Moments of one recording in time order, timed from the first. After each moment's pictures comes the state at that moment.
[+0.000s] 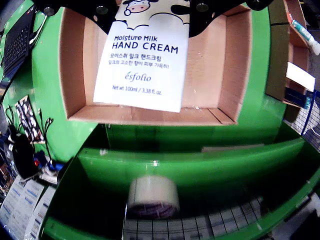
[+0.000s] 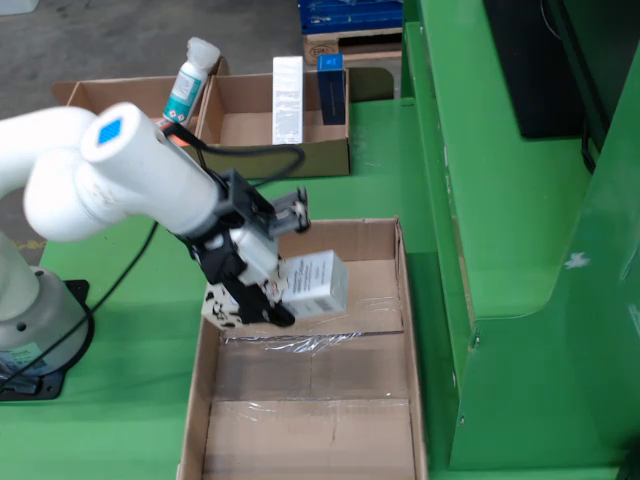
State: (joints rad) arm 0.03 -0.40 -0.94 0.26 1.66 0.03
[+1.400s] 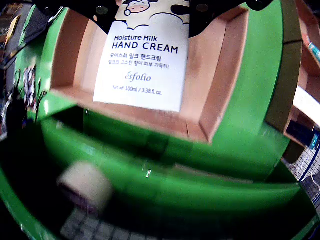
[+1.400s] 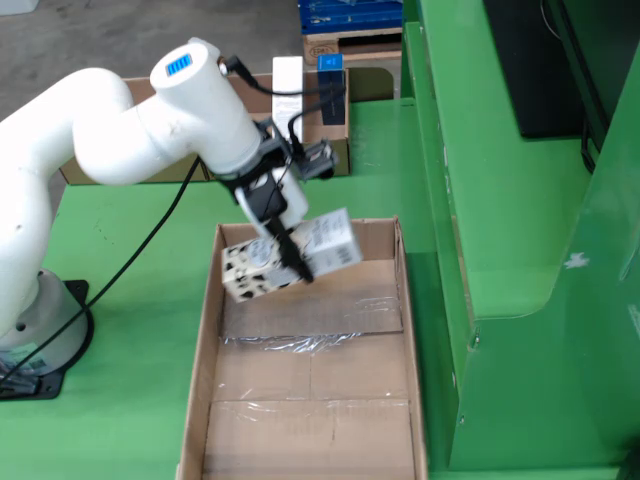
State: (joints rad) arm 0.30 -0.65 -0.45 -0.13 1.50 0.01
